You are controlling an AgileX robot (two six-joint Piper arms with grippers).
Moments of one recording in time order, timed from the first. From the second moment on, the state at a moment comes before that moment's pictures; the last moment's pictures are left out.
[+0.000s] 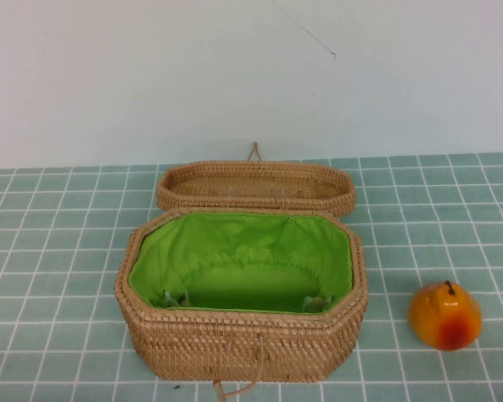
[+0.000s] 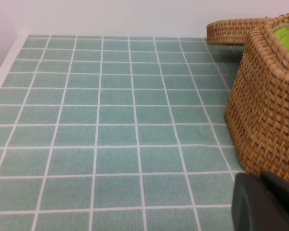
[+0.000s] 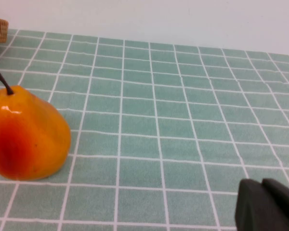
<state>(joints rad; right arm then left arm) -0.10 0.00 0.00 0.02 0.34 -0.17 -0.06 -0.03 0.04 -0.17 0.30 0.01</state>
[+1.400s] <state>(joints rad) -0.10 0.00 0.00 0.25 0.09 -0.15 -0.06 -0.03 0.04 -0.17 0.30 0.01</state>
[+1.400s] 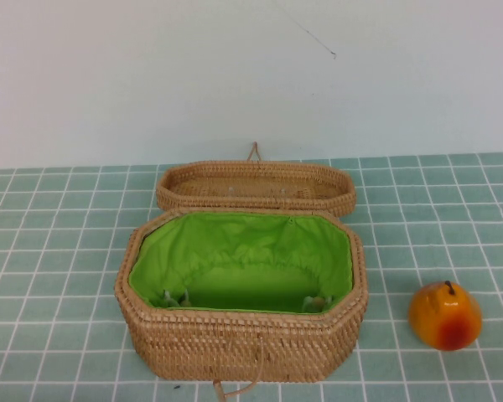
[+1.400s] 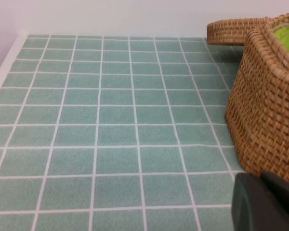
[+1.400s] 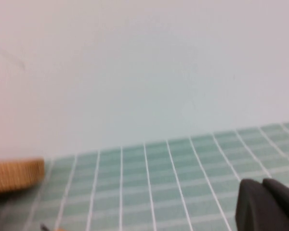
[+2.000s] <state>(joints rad) -0.10 0.00 0.00 0.36 -0.07 -0.21 -0.06 -0.03 0.04 -0.17 0.30 0.01</state>
